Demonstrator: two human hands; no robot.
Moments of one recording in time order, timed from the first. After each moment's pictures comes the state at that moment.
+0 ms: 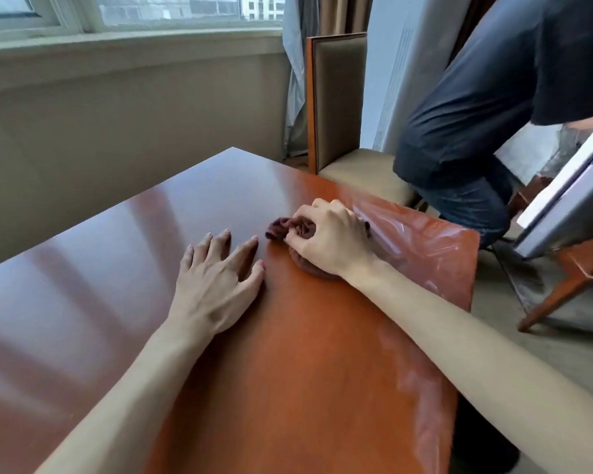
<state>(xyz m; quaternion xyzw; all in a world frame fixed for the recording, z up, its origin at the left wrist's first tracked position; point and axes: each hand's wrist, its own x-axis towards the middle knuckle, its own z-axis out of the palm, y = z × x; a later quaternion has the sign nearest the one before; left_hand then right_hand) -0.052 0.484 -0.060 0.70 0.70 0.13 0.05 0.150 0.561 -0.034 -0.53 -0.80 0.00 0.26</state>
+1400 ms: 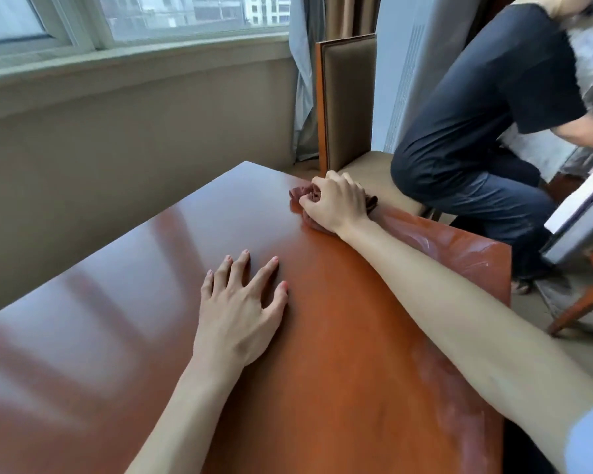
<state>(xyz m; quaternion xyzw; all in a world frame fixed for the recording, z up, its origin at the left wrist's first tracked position) -0.048 0.481 -0.058 0.69 0.71 0.13 0.05 0.121 0.676 -0.026 -0.62 -0.75 -0.05 0.23</state>
